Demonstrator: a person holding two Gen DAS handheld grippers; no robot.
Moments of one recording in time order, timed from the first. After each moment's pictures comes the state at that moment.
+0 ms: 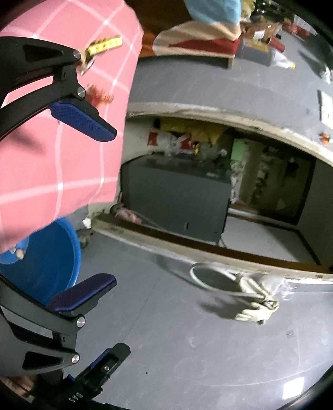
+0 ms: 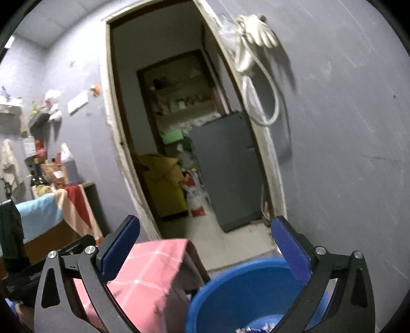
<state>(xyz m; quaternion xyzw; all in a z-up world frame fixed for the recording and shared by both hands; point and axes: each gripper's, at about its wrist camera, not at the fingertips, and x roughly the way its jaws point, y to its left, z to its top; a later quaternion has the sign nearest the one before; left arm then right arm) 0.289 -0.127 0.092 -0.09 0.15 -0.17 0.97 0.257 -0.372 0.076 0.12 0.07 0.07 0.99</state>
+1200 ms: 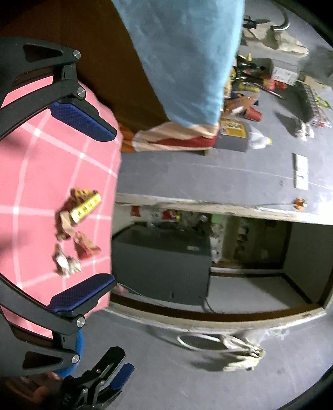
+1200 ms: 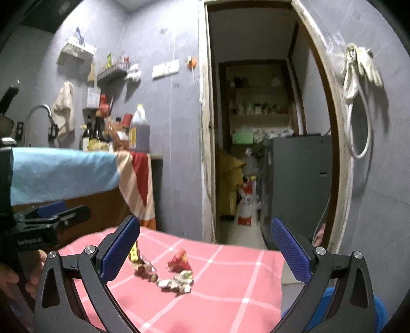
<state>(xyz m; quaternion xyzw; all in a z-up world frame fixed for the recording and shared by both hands) 0.257 0.049 0.078 -0.05 0.13 -0.01 0.99 0.282 -0.183 0.069 -0.02 0.07 0.20 0.98</state>
